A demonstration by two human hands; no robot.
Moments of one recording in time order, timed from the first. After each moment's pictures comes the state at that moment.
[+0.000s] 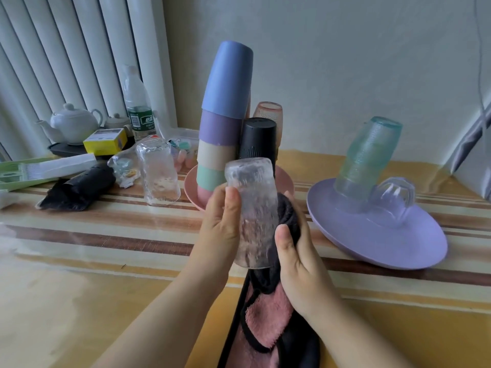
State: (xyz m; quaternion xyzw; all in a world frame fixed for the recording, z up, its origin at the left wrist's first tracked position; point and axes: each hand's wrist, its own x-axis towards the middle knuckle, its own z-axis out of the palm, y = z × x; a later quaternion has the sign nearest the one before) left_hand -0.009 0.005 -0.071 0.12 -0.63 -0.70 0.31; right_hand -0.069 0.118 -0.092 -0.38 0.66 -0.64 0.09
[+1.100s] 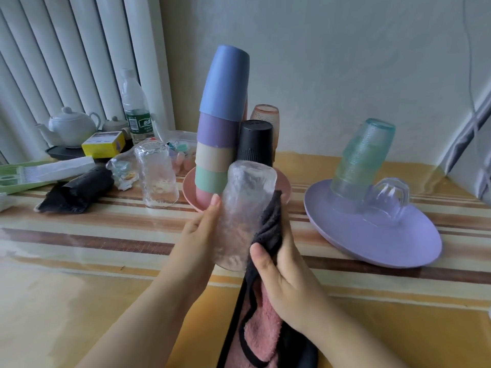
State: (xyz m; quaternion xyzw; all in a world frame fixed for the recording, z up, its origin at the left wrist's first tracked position) left_hand 0.011 -0.009 -0.070 0.12 -0.56 -0.79 0.23; right_hand -0.060 0.120 -0.092 -0.45 0.70 -0.55 0.10
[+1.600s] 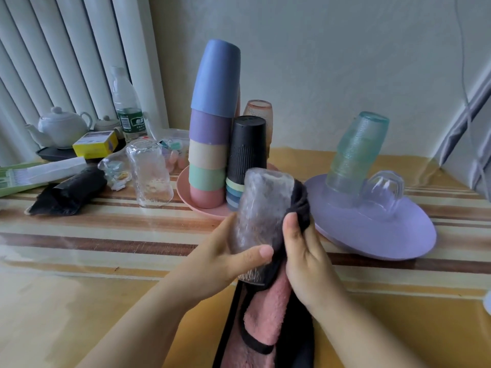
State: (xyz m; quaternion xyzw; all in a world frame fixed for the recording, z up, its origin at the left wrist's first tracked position) left_hand 0.014 -0.001 -0.078 0.01 -0.74 -0.66 0.10; right_hand -0.066 0.130 -0.075 -0.34 0.67 -0.65 0.09
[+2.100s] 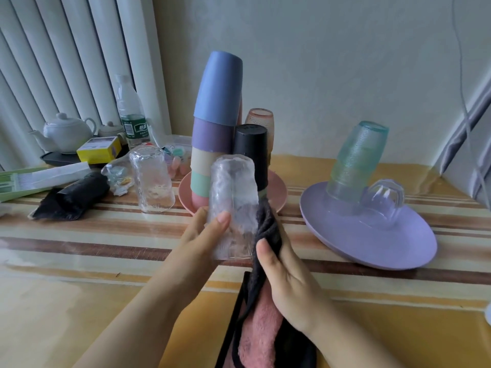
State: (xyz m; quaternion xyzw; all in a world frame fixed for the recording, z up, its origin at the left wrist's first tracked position) left_hand 0.013 -0.020 -0.080 0.07 -0.58 -0.79 0.17; right_hand -0.057 0.126 -0.081 -0.42 0.65 -0.60 0.19
